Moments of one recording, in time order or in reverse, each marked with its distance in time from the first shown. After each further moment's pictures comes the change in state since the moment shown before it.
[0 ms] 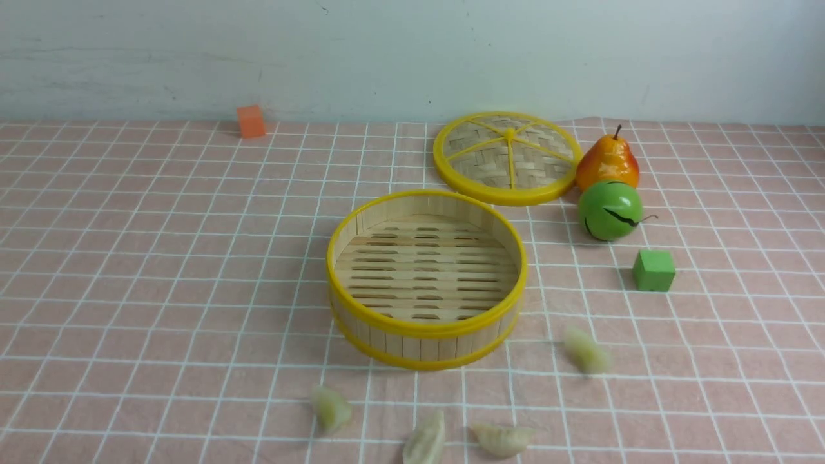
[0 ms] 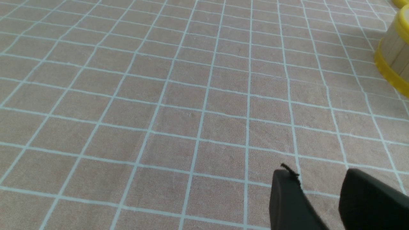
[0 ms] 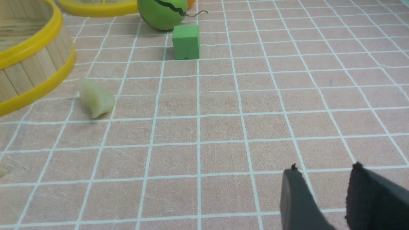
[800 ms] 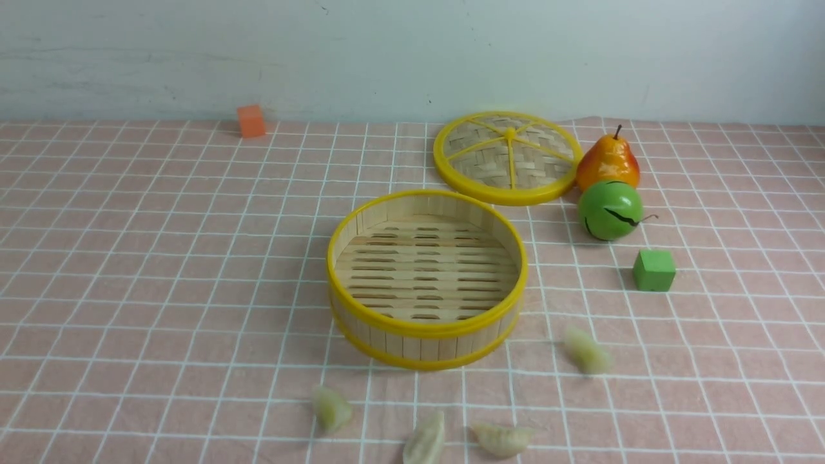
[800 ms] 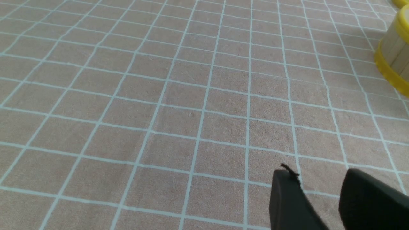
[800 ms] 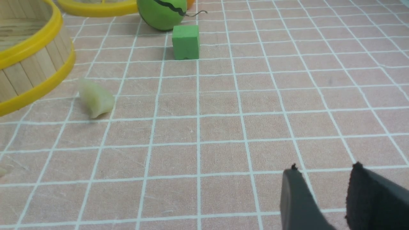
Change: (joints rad) right arm 0.000 0.000 0.000 -0.004 0.000 0.003; left arm 0.000 0.000 0.000 0.000 0.000 0.000
